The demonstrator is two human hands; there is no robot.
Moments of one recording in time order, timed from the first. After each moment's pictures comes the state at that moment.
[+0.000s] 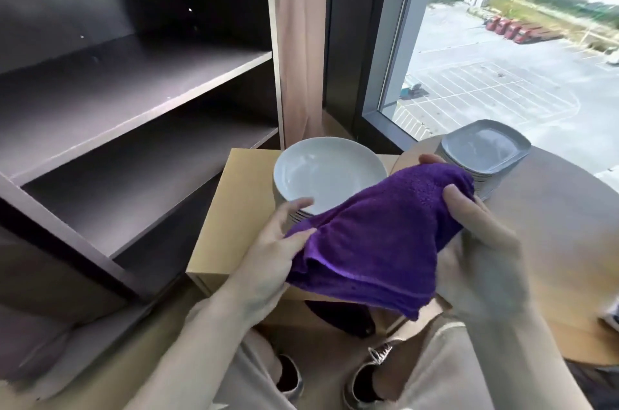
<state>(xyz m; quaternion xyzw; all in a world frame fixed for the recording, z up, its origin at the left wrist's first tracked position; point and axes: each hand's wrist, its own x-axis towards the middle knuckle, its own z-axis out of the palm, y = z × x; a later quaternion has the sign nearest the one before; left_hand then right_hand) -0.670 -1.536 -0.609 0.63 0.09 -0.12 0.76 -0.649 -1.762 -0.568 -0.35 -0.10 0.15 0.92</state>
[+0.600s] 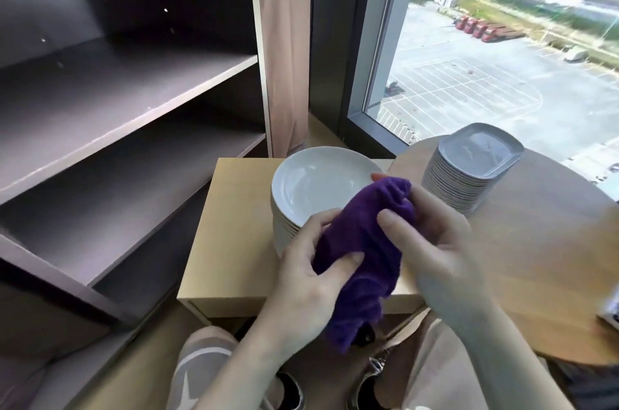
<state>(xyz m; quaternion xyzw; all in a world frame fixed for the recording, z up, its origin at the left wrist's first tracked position) -0.665 -1.549 -0.603 0.68 -0.07 -0.01 0.73 -0.635 -1.718 -0.581 -0.70 -0.15 -0.05 0.69</state>
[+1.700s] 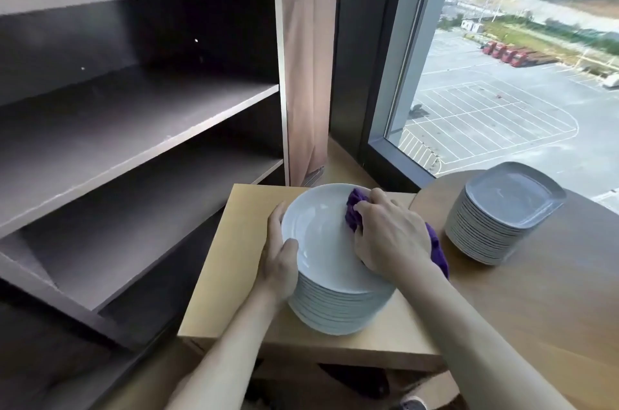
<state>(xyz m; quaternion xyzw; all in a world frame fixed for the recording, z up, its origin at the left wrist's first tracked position) -0.548 -1.506 -0.680 0.74 0.07 0.07 0.67 -0.494 -1.684 -0.627 -0.99 -0.14 -0.08 0.05</state>
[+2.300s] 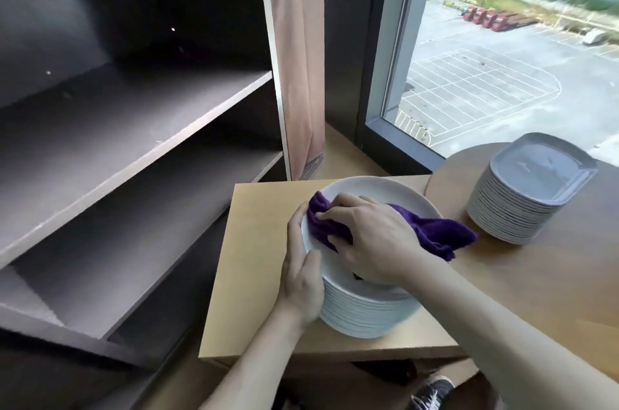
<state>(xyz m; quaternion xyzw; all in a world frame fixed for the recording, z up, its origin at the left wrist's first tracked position) -0.542 -1.494 -0.697 0.70 0.00 0.07 0.71 -0.492 -1.633 -0.628 -0.95 -0.27 0.00 0.17</state>
